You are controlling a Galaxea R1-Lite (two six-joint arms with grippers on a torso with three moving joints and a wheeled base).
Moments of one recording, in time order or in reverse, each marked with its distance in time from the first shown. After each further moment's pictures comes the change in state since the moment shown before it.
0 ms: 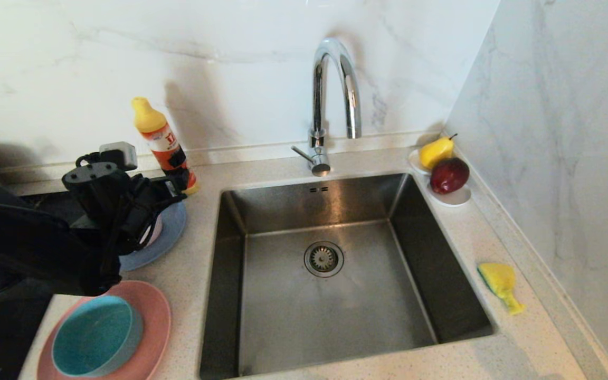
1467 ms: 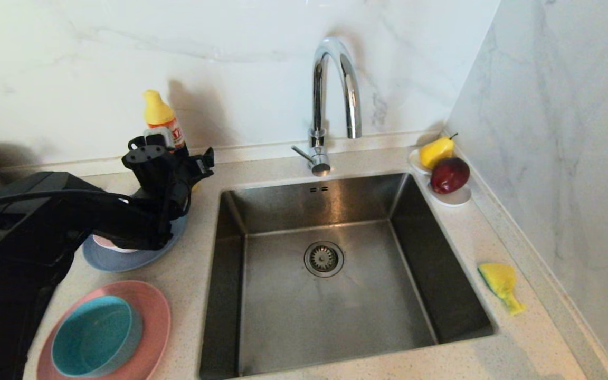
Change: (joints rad) left arm -0.033 0.292 -0.544 0.156 0.029 -0.001; right arm 0.000 0.000 0.000 0.000 0.000 0.000
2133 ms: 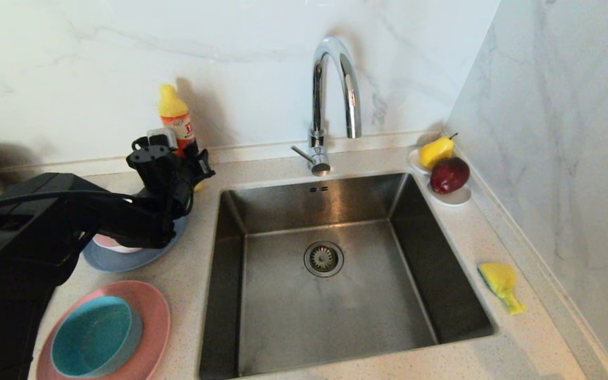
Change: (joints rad) left arm 0.001 0.019 -0.031 0.015 0.004 0.000; right arm 0.000 0.000 0.000 0.000 0.000 0.000
